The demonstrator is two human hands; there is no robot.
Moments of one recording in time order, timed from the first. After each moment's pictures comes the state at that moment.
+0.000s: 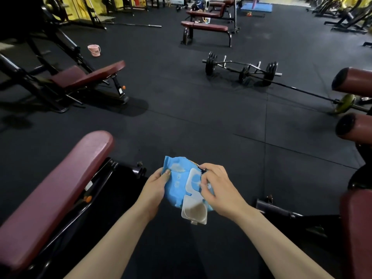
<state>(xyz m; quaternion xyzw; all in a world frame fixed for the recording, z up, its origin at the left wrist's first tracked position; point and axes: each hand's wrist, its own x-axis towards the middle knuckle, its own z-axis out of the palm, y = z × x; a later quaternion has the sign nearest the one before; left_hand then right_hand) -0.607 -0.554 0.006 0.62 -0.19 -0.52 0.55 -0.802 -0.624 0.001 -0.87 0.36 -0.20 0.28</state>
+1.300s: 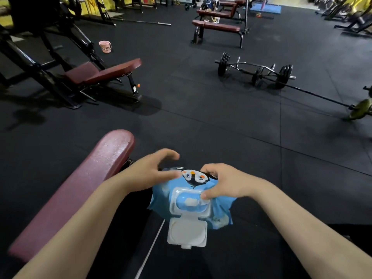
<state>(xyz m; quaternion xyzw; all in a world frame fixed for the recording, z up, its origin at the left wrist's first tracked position) -0.387 -0.523 0.058 0.64 -0.60 -0.39 0.26 -0.629 -0.624 0.054 -0.83 0.33 0.01 0.44</state>
